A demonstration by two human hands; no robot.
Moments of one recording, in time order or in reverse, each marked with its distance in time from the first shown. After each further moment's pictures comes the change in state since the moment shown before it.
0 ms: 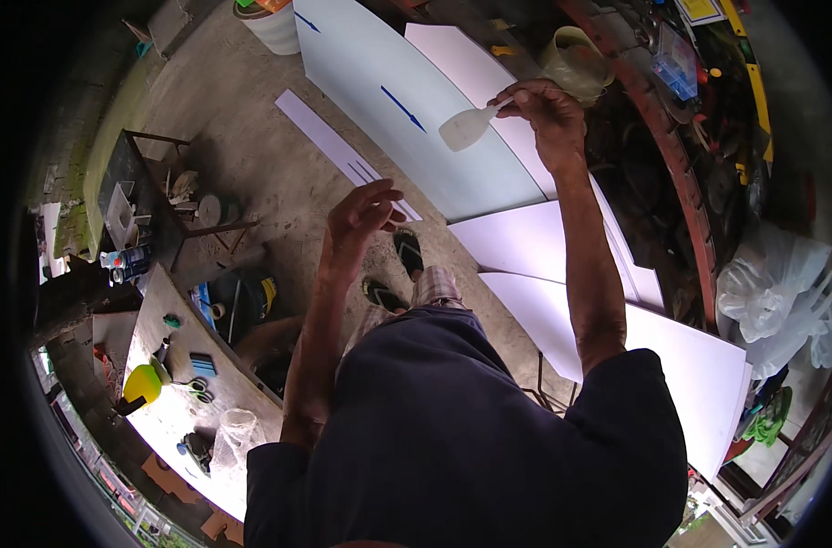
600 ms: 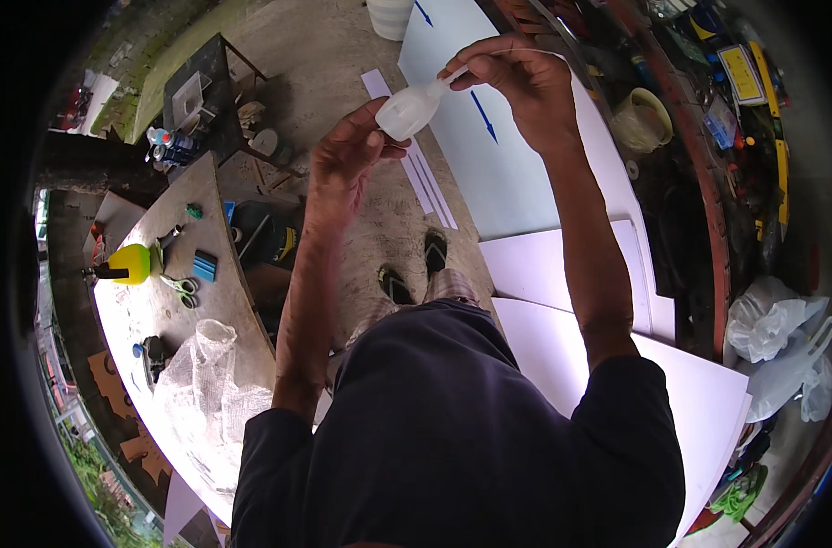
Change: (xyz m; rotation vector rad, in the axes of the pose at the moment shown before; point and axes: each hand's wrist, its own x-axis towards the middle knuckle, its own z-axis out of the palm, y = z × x) left_hand -0.088 0.064 -0.047 -0.208 0.165 0.520; right_hand -0.008 -0.072 0.193 -0.019 -0.576 -0.338
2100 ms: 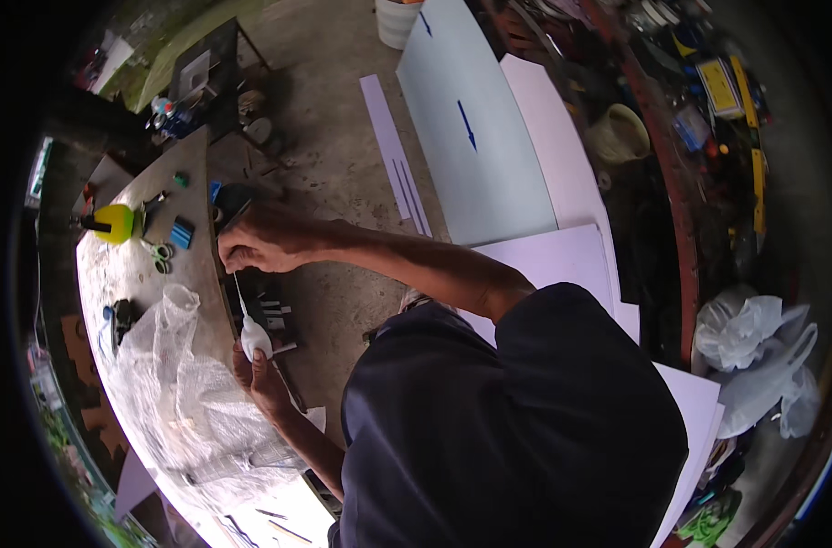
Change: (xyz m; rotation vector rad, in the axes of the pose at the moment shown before) left_hand -0.342 0.005 0.007 0.493 1.054 0.099; right_hand -0.066 -0.013 0.232 0.143 -0.656 -0.132
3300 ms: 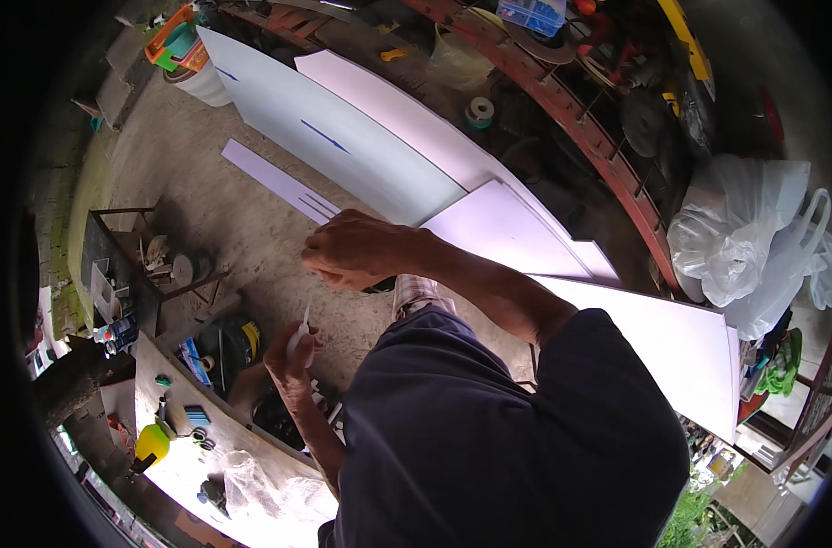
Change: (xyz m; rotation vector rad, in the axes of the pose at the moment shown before) left_hand 0.066 -0.009 0.253 0.263 -0.954 -0.340; right_hand -0.231 -0.011 -0.178 -0.580 0.193 0.572
